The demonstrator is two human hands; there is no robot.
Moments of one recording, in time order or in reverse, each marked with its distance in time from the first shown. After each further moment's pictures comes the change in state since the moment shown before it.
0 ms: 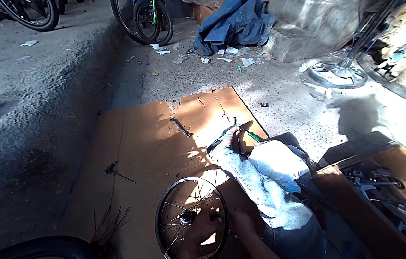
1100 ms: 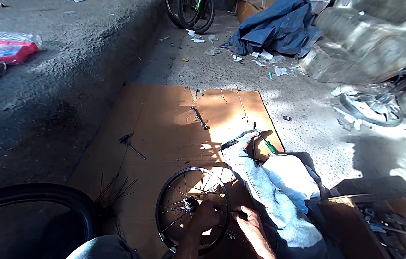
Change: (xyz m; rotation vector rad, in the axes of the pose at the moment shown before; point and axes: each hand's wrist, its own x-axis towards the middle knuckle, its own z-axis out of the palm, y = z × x) left_hand 0.002 -0.002 -0.001 0.028 0.120 -0.058; right_hand -0.031 0.005 -0.029 0.717 0.325 -0.251
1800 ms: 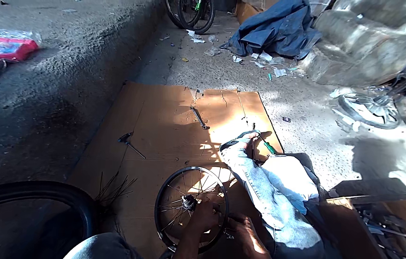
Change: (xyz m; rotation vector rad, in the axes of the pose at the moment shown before) left_hand 0.002 -0.003 0.004 0.114 -0.013 -0.018; right_hand -0.009 0.018 0.020 0.502 -0.151 0.379
